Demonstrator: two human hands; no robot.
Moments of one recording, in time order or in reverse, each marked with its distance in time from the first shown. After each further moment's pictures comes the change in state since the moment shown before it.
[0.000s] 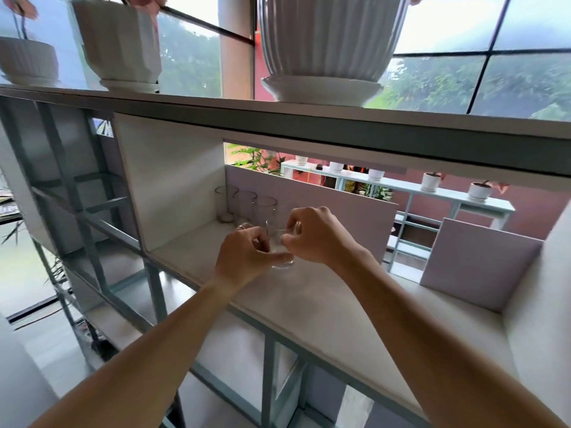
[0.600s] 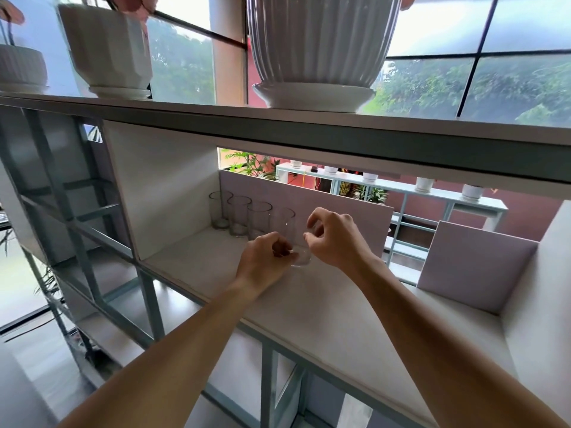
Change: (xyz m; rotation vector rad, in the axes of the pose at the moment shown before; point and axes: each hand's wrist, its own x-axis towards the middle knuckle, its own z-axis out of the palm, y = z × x) left_hand 0.011 0.016 0.036 -0.009 -0.086 -0.012; right_hand 0.002 0.048 0.000 0.029 0.166 0.021
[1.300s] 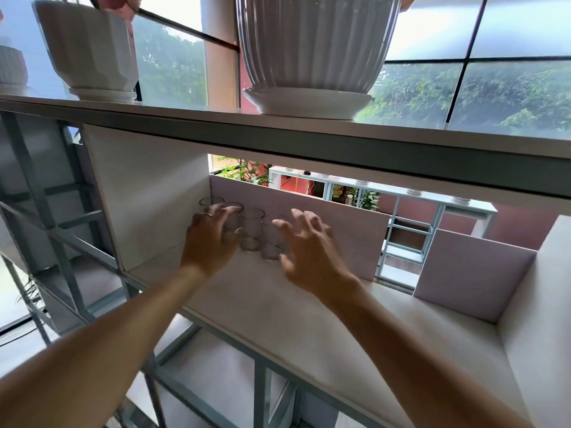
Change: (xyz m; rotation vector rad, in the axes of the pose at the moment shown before) left_hand 0.063 -0.072 -0.051 0.357 0.191 0.158; right_hand -0.007 -0.023 0.022 -0.347 -0.056 -0.176
